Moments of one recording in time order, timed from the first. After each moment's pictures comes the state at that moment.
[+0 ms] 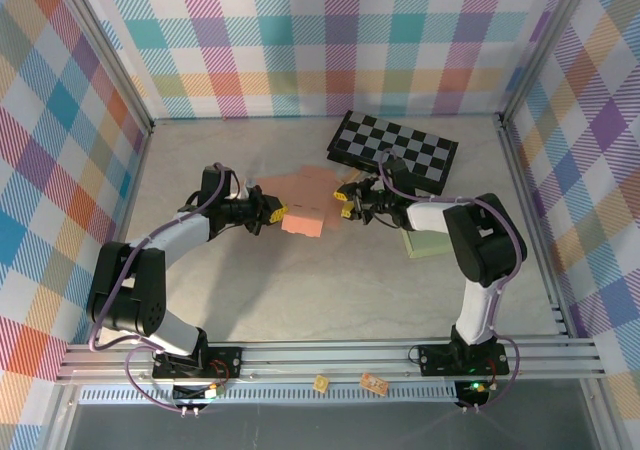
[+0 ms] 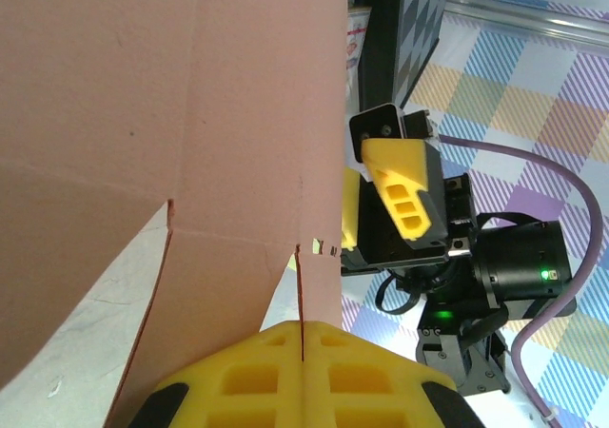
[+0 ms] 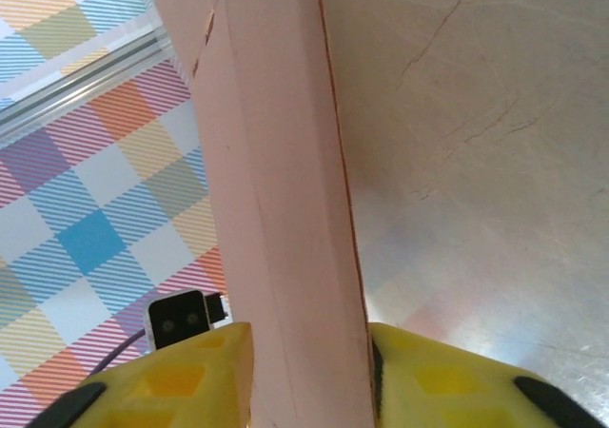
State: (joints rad) left arm -0.19 1.52 0.83 -0.05 0.86 -1.16; right arm 0.41 1.89 0.97 0.35 -0.73 1.59
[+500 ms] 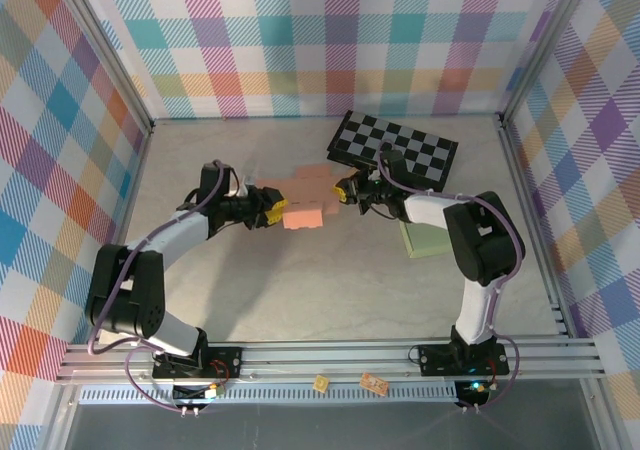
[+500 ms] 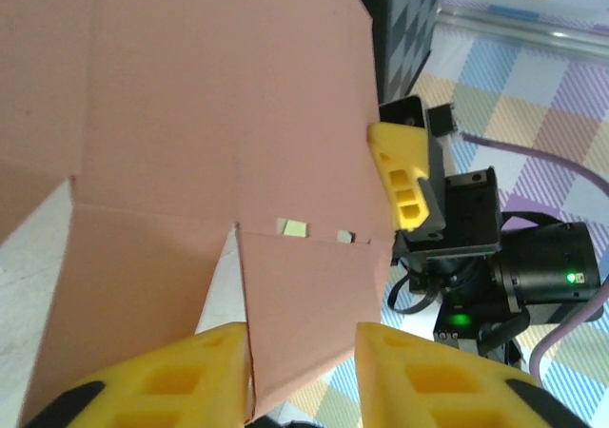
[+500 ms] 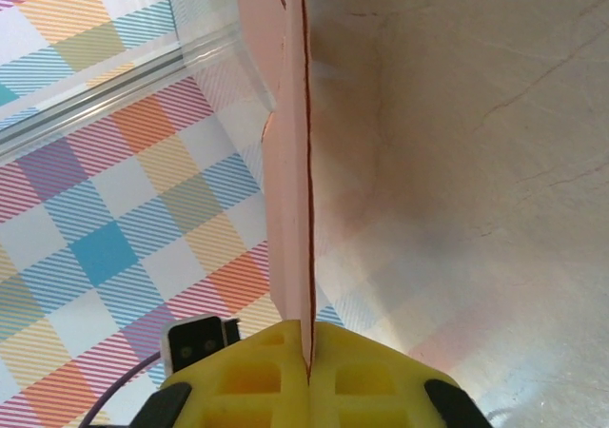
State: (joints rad) left arm -0.19 1.49 0.87 -0.10 0.81 -1.16; right arm 0.41 1.88 1.08 0.26 -0.66 1.55
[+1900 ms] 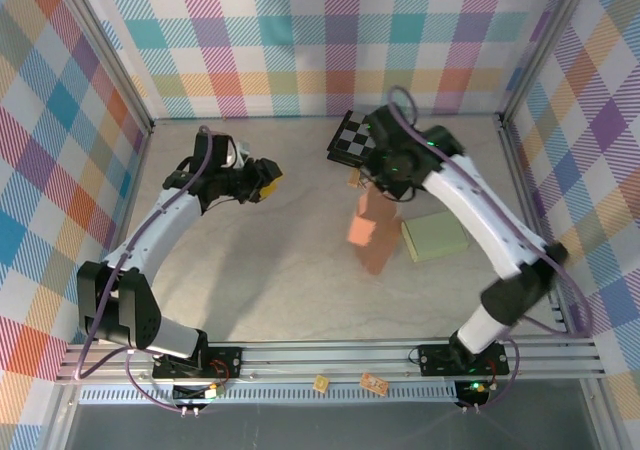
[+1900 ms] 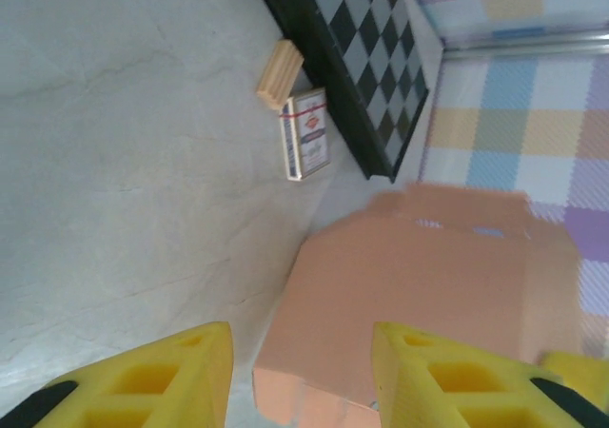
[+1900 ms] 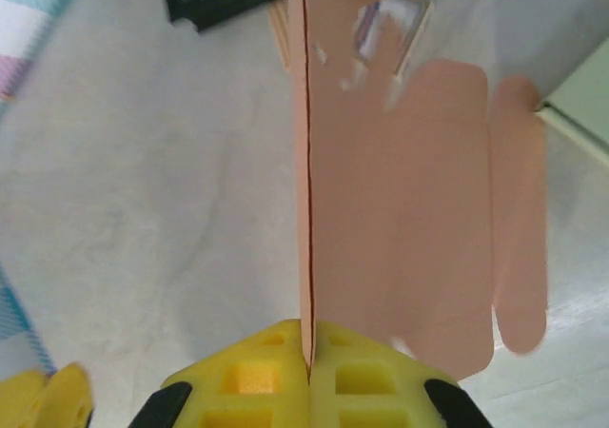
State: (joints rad) left arm -0.24 1.45 1.20 -0.52 0.58 -0.89; right arm 0.65 1.68 1.84 -1.25 0.13 1.28
